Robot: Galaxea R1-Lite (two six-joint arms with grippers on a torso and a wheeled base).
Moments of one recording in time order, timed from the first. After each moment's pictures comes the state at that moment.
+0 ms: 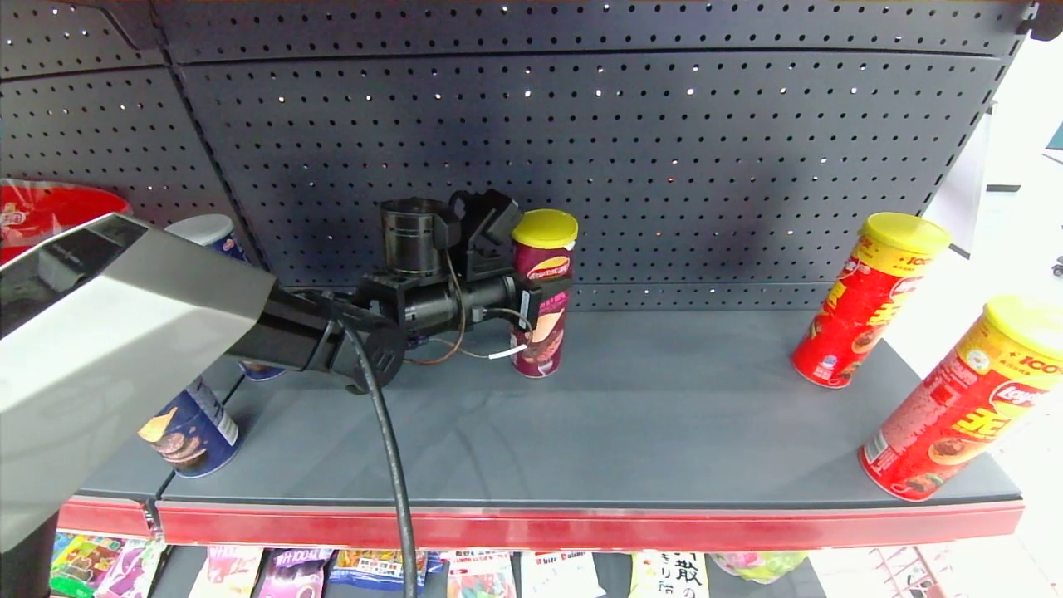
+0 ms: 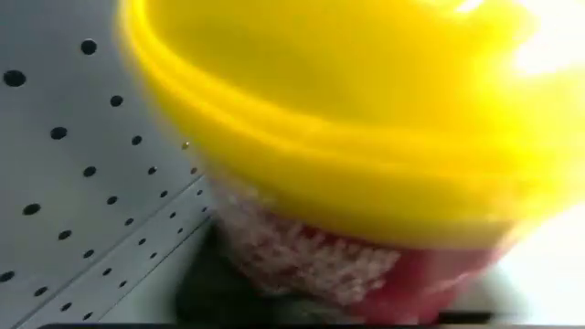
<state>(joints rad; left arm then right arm) -0.51 2.17 -1.32 -0.72 -0.42 0.08 -0.01 0.00 -0.02 -0.01 0.08 -0.05</state>
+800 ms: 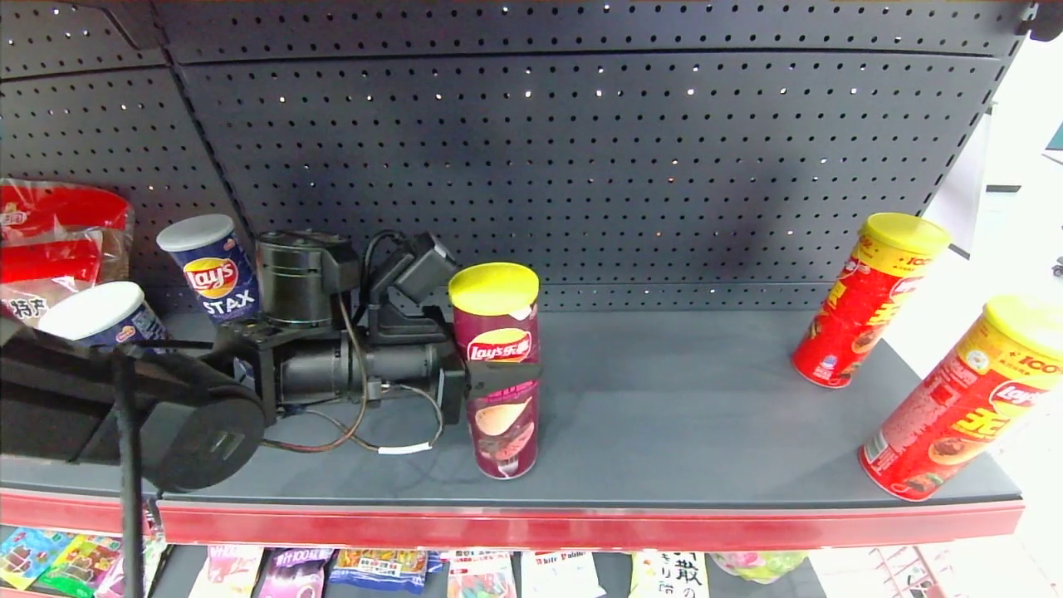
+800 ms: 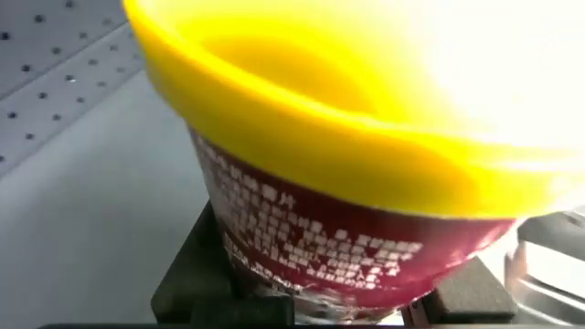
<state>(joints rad) -0.47 1.82 -0.83 -0.72 -0.74 0.09 -0.01 0.00 -0.02 -0.01 0.08 -0.05</state>
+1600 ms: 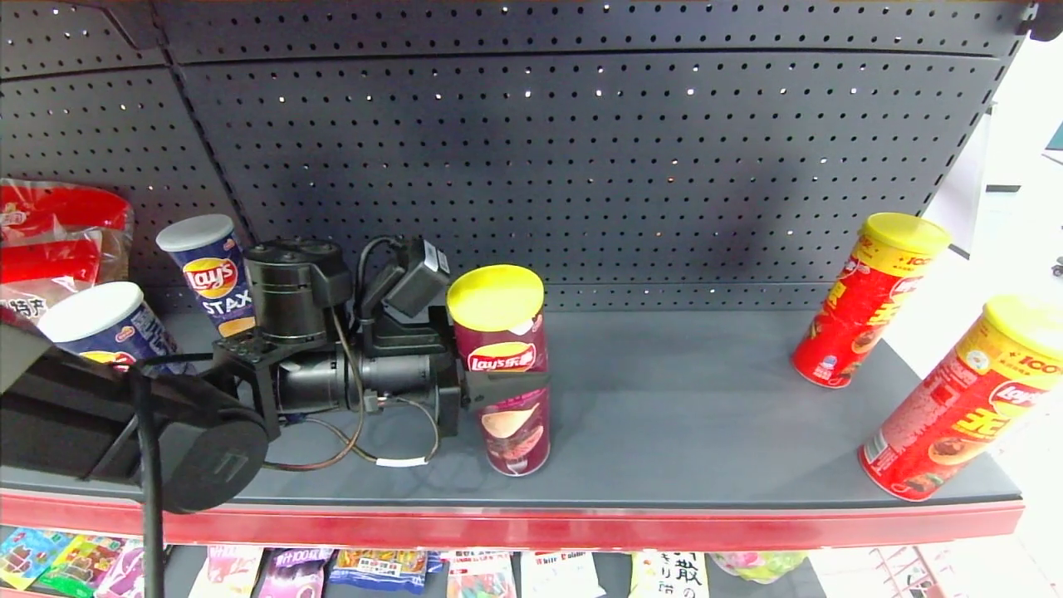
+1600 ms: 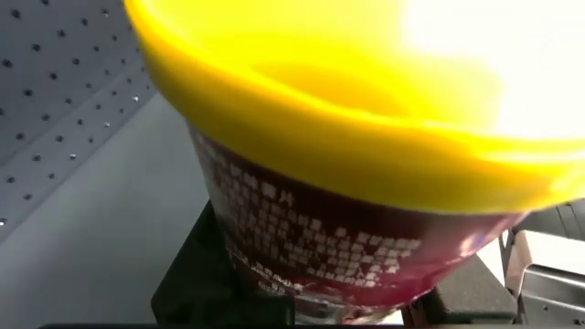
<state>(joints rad) -0.48 1.85 -0.77 -0.90 -0.83 0.13 -0.01 0.00 -0.02 -0.01 0.08 -0.05</state>
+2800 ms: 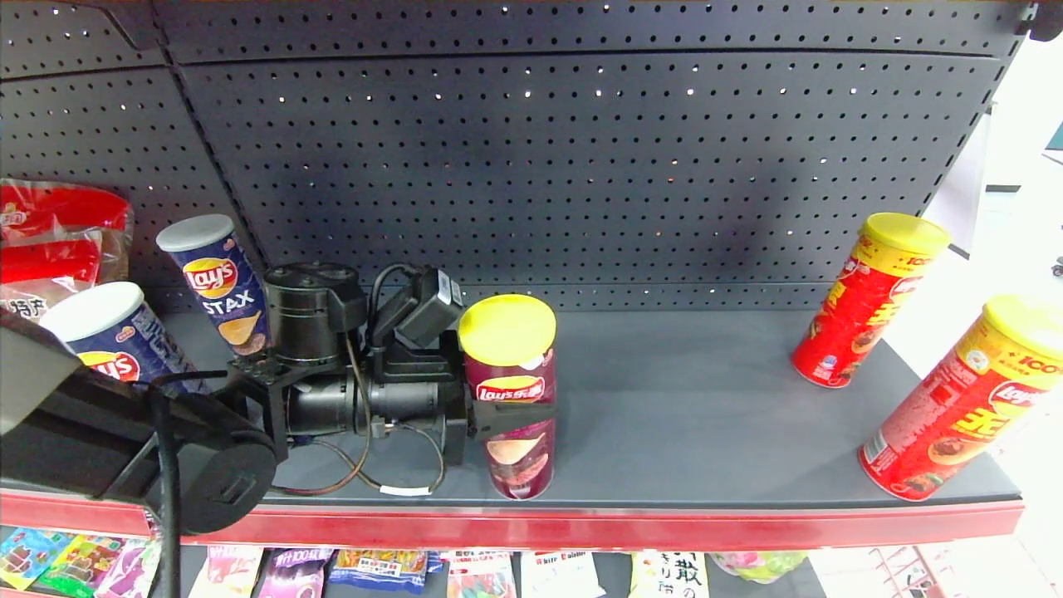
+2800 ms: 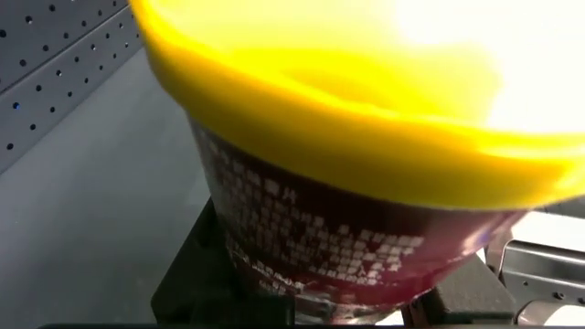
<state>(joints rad) -0.51 1.87 -0.72 -0.91 -0.84 0.17 -0.01 0.00 -0.02 -0.01 0.08 -0.05</state>
